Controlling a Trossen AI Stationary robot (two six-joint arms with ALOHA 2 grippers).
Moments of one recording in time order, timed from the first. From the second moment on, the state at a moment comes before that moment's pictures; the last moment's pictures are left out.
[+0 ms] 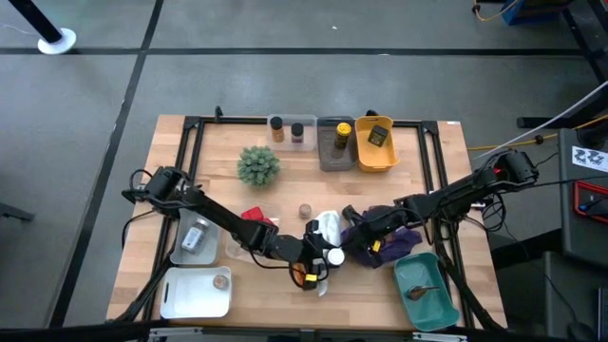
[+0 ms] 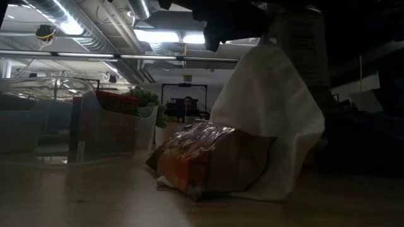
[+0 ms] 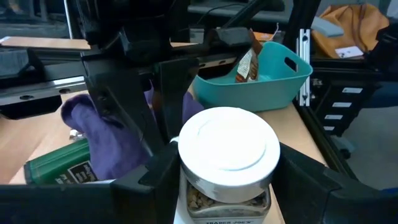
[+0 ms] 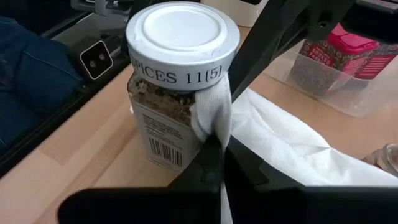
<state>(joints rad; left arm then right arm) -0.39 1.92 1.21 0.40 -0.35 -0.16 0.32 1.41 0.62 0.24 -0.15 -0.12</state>
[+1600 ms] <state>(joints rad) -0.41 1.96 1.21 0.12 -0.31 -0.33 0.31 1.52 0.61 0.23 -0.07 -0.10</state>
